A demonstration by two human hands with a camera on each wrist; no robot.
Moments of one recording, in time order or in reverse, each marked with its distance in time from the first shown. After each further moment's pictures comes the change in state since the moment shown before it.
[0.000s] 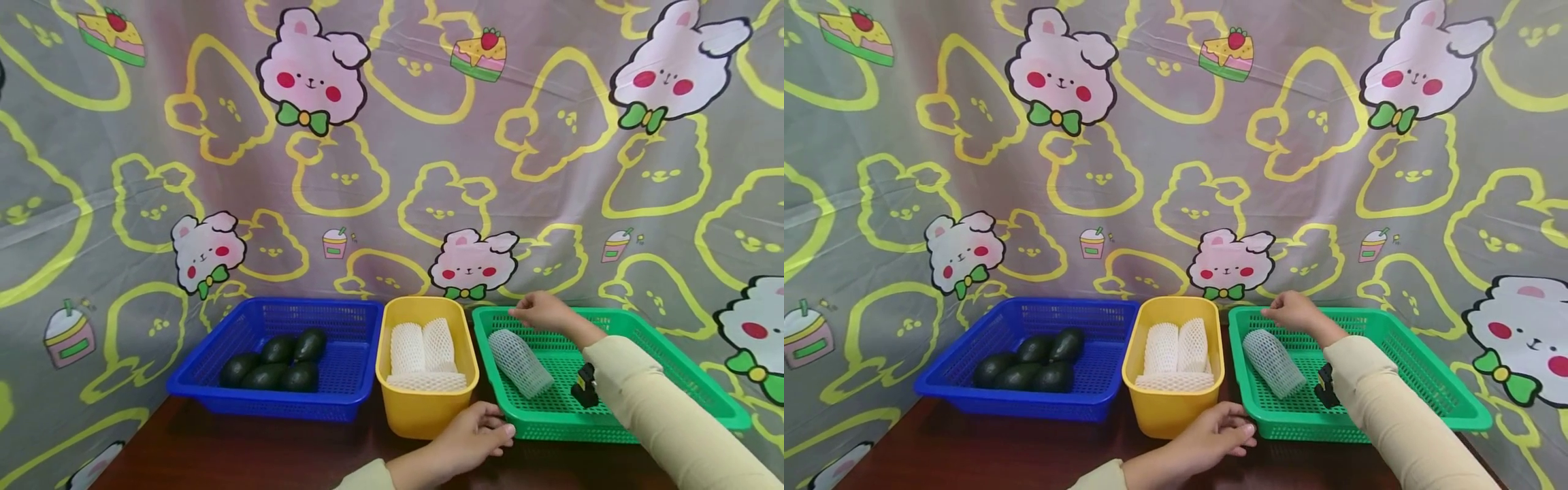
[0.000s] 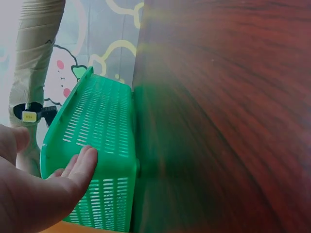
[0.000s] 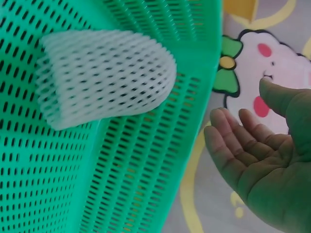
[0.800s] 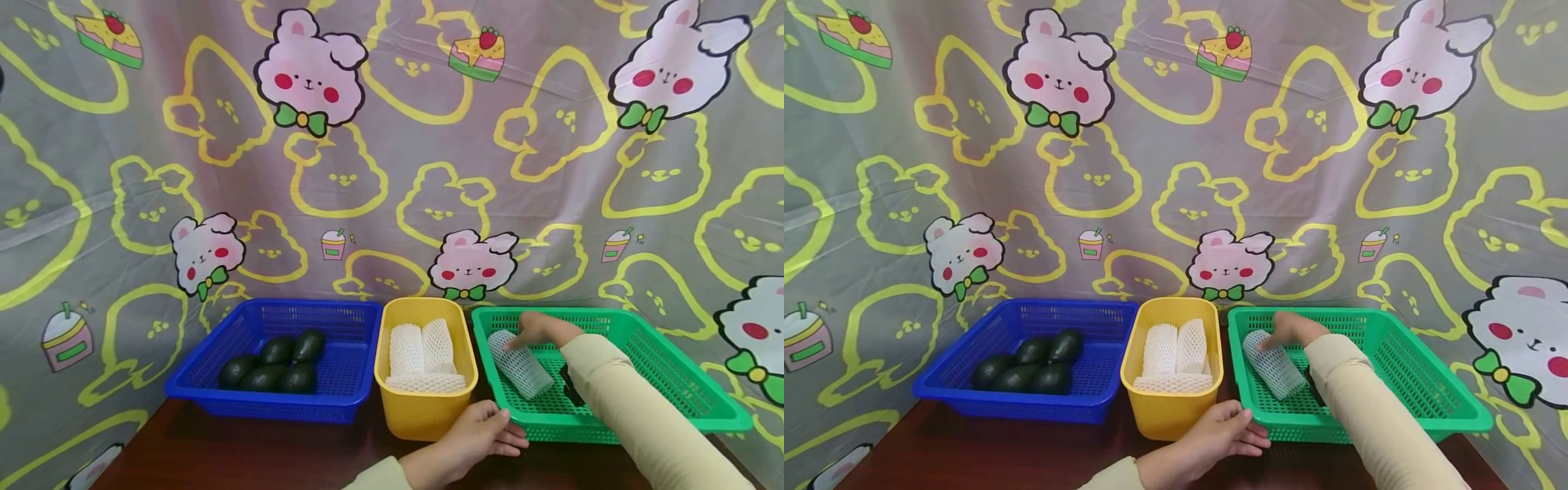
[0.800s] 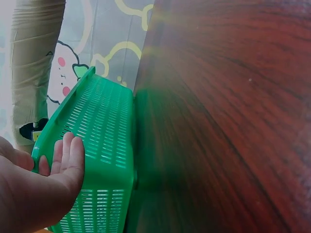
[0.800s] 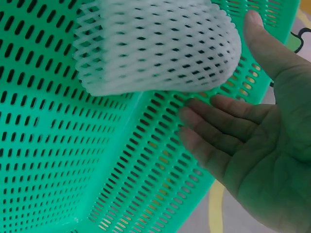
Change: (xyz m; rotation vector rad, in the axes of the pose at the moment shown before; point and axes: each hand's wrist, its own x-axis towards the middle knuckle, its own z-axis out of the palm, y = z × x) left_hand 0.016 -0.003 0.014 -0.251 0.002 -0.052; right_hand 0.029 0.029 0.026 -0.302 -0.240 0.043
